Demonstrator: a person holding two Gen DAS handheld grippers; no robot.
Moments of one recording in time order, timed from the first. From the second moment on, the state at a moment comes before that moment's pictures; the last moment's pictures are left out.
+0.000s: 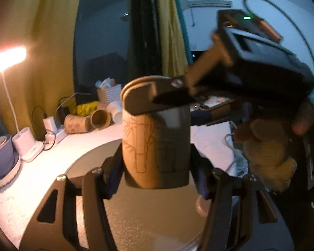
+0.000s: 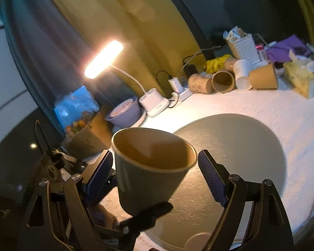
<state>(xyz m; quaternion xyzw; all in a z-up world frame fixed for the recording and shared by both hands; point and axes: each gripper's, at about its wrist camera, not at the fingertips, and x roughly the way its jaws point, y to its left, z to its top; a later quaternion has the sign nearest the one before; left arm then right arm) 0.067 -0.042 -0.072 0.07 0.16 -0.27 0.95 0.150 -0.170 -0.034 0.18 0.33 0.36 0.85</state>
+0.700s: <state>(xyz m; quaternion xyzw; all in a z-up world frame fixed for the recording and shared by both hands) 0.081 -0.036 -0.074 0.04 0.20 -0.27 0.94 0.176 -0.173 -0.032 0.16 0.34 0.36 0.86</state>
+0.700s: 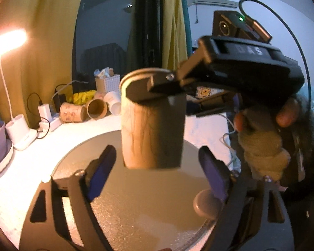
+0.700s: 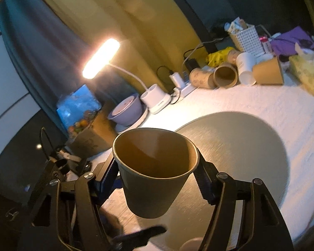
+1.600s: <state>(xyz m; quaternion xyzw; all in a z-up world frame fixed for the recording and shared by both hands) 0.138 0.069 -0.099 -0.16 0.30 -0.04 0.94 0.241 -0.107 -0.062 -0.05 0.27 0.22 0.94</state>
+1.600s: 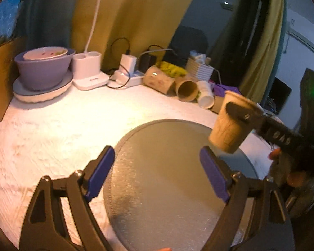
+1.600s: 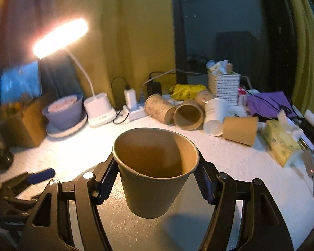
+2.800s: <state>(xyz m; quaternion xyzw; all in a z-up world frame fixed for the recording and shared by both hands) 0.133 0.052 -0.095 -0.10 0.29 -0.02 0.95 0.214 -0.093 -0.088 -0.12 0.31 0.20 0.92</state>
